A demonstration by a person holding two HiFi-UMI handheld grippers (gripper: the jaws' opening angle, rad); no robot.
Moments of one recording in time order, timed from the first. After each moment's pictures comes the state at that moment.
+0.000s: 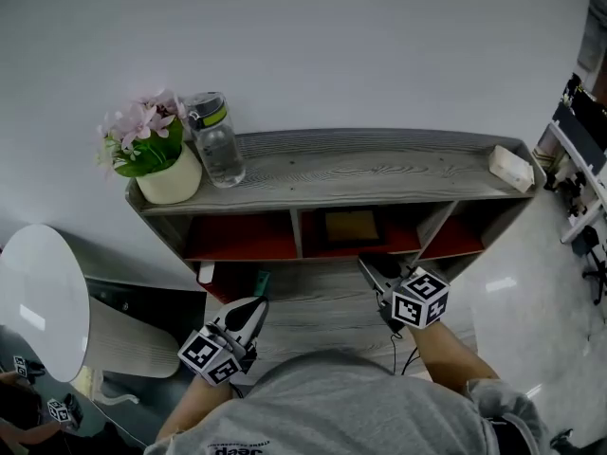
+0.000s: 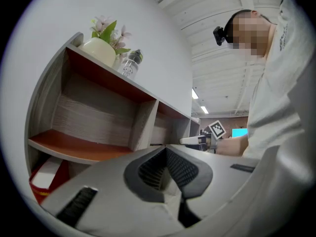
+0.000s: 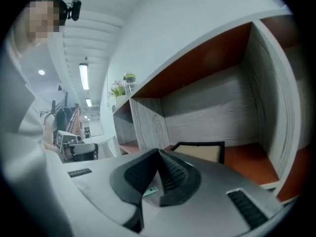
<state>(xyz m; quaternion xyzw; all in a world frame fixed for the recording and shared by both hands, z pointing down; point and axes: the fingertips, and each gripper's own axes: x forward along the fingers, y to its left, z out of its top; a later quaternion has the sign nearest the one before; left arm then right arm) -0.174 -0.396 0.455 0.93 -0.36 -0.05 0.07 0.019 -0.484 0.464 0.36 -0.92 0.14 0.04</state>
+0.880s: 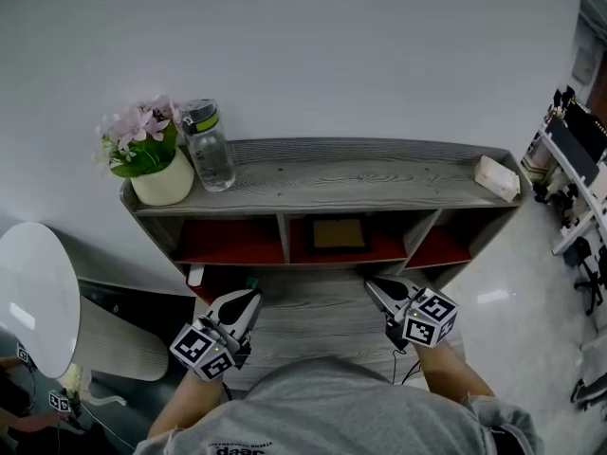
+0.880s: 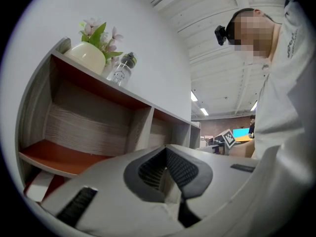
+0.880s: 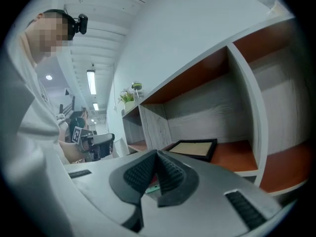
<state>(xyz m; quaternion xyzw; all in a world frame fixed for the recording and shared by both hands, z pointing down) -0.153 -0.407 0.427 0.93 -0.36 -0.06 0.05 0.062 -0.446 0.462 0.33 -0.93 0.13 0.01</state>
